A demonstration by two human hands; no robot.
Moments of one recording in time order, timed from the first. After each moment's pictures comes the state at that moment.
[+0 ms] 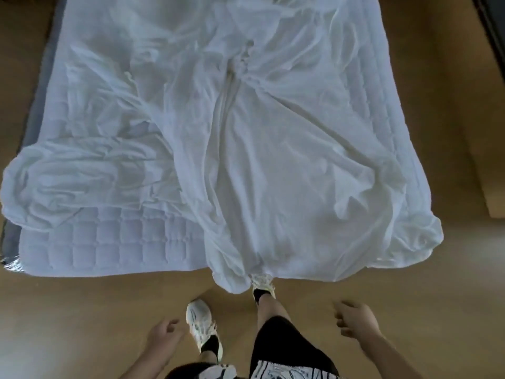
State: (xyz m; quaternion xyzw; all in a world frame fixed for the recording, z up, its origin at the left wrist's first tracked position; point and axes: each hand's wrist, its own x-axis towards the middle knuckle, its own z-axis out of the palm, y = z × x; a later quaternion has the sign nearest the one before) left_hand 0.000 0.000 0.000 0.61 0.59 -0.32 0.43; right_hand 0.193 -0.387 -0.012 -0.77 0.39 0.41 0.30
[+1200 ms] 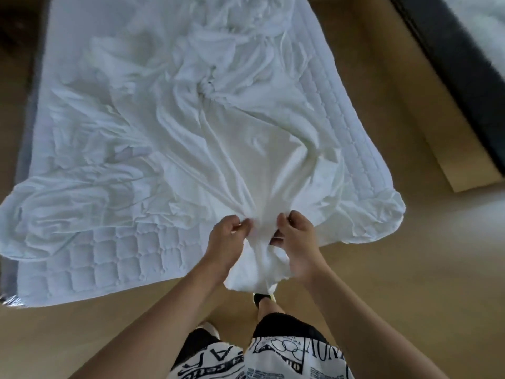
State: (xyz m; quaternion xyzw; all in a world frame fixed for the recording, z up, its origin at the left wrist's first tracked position) left_hand 0.193 -0.070 0.153 0.70 0.31 -0.14 0.63; right_hand 0.231 -0.217 0.161 -0.69 0.23 0.24 0.64
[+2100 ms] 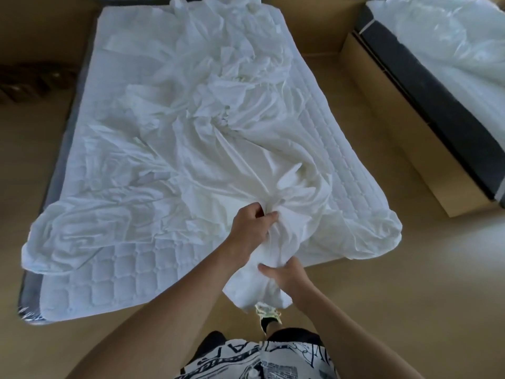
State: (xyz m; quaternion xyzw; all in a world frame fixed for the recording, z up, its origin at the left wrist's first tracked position) left_hand 0.206 -0.065 0.209 0.68 0.24 -0.14 0.68; right_hand 0.168 -0.207 0.133 -0.75 0.17 0.37 0.53
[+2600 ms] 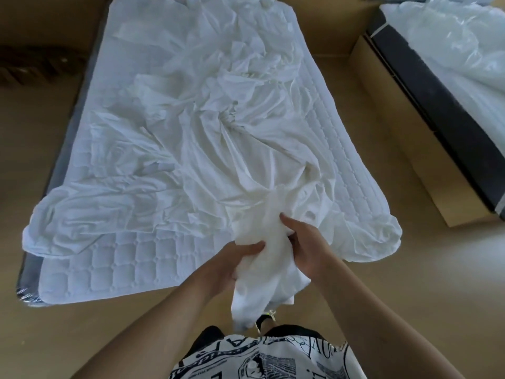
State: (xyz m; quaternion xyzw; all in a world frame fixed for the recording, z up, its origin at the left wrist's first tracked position) left_hand 0.143 -0.034 0.166 0.50 0.29 -0.29 0.77; right_hand 0.215 -0.203 0.211 -0.58 0.24 0.34 0.70
